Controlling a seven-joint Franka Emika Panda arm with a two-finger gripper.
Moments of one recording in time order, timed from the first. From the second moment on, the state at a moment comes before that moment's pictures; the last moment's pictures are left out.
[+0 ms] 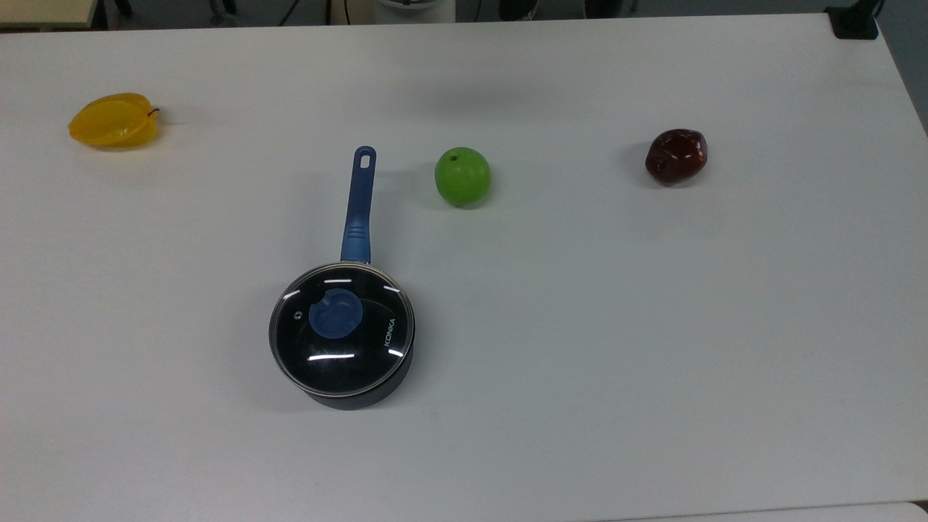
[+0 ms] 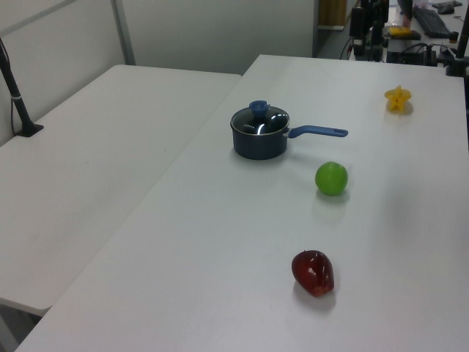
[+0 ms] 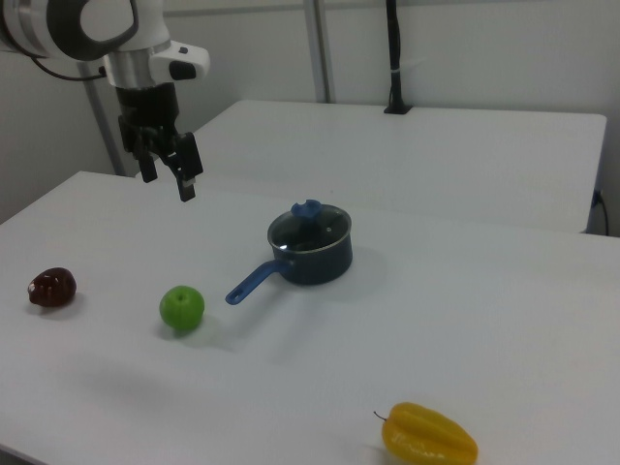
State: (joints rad) arm 0.10 -0.02 -0.07 -1.59 0.06 1.55 0.20
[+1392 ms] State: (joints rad) arm 0.11 0.27 -0.07 -1.59 -0.05 2.28 0.63
